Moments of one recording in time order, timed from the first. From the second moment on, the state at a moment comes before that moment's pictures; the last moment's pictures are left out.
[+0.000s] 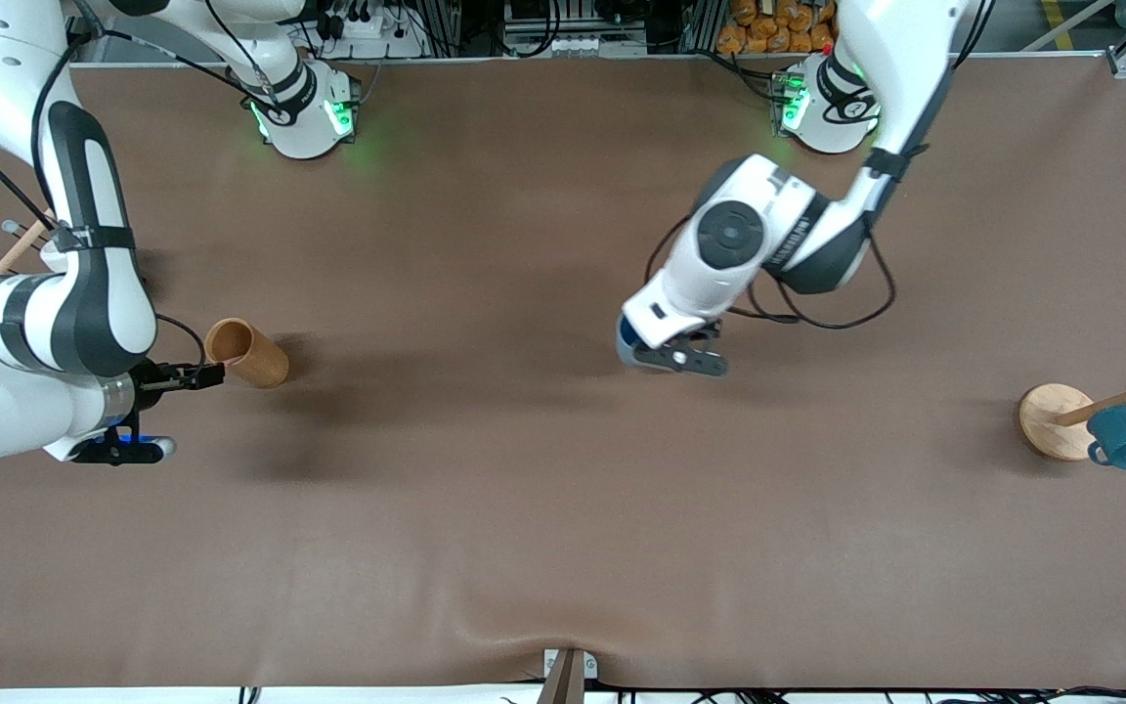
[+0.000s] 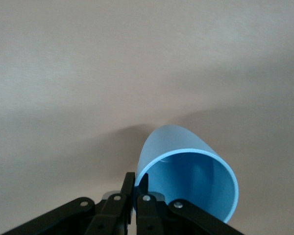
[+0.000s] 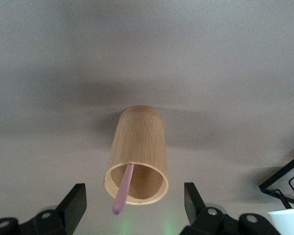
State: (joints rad) left arm -0.35 0.44 -0.34 -1.79 0.07 2.18 -0.52; right arm 0.00 0.55 -0.05 -1.47 0.04 1.56 -0.04
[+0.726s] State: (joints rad) left arm -0.51 0.60 -0.33 -1.68 0.08 2.18 -0.72; right arm 0.00 0.56 -0.05 -1.47 0.04 1.56 -0.03
